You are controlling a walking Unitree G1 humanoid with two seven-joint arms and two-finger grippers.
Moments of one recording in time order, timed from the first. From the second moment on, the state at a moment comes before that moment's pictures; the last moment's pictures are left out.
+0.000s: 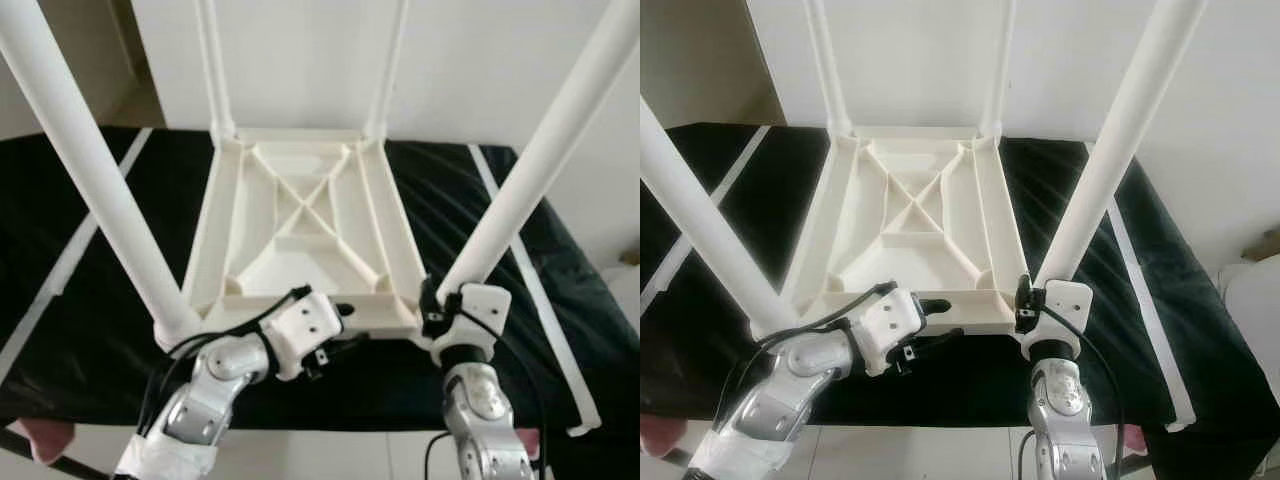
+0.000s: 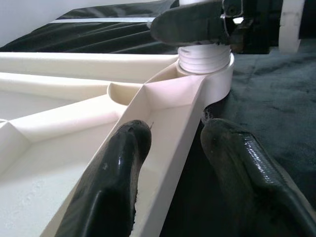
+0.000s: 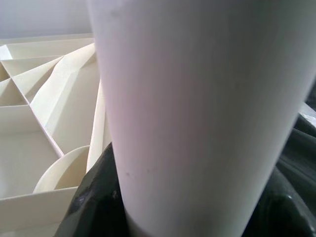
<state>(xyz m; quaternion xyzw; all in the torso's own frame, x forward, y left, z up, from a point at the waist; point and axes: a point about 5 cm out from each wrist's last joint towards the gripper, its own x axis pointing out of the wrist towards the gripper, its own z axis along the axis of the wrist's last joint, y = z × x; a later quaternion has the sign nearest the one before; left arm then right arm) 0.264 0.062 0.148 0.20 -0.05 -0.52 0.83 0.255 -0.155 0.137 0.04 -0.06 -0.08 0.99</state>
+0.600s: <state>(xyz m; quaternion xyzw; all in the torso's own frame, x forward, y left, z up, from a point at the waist) 0.264 0.064 0.147 0.20 -0.05 -0.52 0.83 0.251 -0.158 0.145 0.05 -0.08 -0.07 0.99</state>
